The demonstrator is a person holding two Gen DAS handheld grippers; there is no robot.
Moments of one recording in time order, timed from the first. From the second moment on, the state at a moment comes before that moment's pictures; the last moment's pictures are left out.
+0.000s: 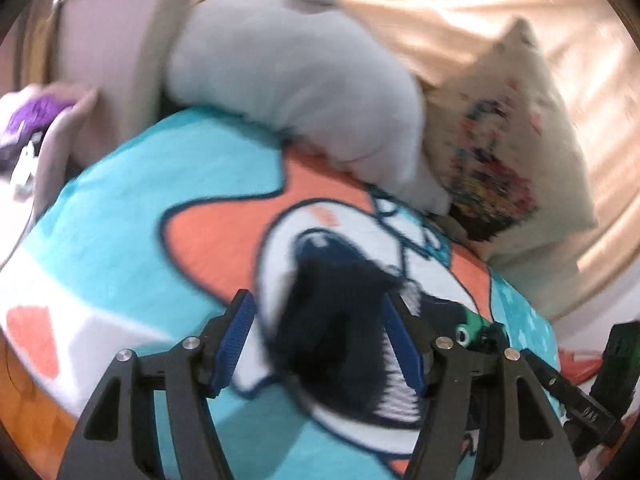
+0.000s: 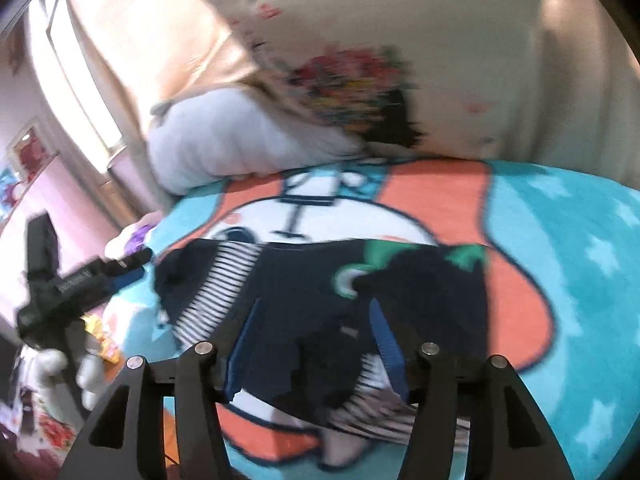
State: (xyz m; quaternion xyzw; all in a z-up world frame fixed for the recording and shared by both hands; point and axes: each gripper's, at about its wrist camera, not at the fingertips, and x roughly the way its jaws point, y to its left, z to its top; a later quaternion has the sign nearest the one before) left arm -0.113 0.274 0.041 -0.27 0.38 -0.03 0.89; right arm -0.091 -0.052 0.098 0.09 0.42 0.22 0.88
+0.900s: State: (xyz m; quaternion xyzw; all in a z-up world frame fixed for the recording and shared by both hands) left arm -0.145 0.292 0.011 -0.30 0.37 -0.11 0.87; right arm 0.023 0.213 0.017 -0.20 0.65 0.25 0.69
